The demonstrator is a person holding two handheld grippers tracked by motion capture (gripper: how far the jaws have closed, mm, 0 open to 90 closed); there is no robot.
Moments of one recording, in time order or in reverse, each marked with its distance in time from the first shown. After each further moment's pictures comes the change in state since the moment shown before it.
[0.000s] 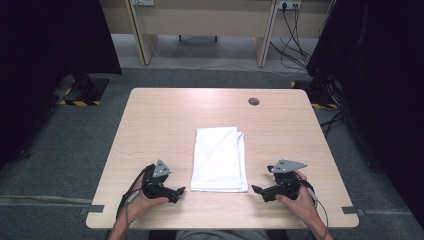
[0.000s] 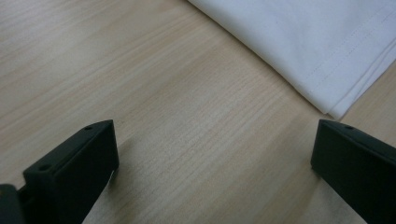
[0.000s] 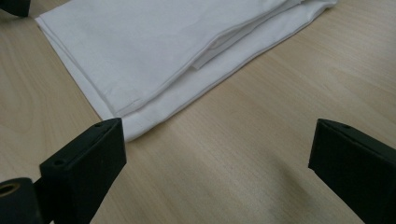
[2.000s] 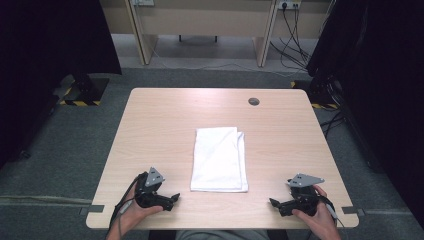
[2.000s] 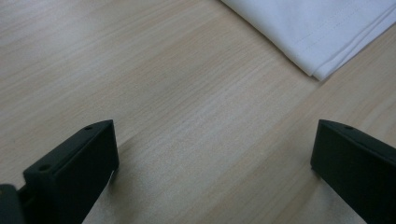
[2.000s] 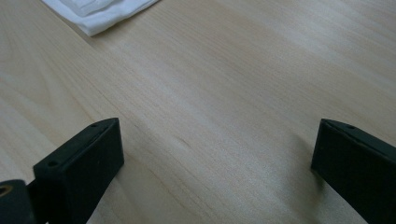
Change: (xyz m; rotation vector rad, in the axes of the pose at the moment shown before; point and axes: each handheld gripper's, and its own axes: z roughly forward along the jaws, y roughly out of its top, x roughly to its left) left arm -0.007 -0.018 -0.018 0.001 0.031 -0.032; right arm 0.001 -0.044 -0.036 0.112 -0.122 0.046
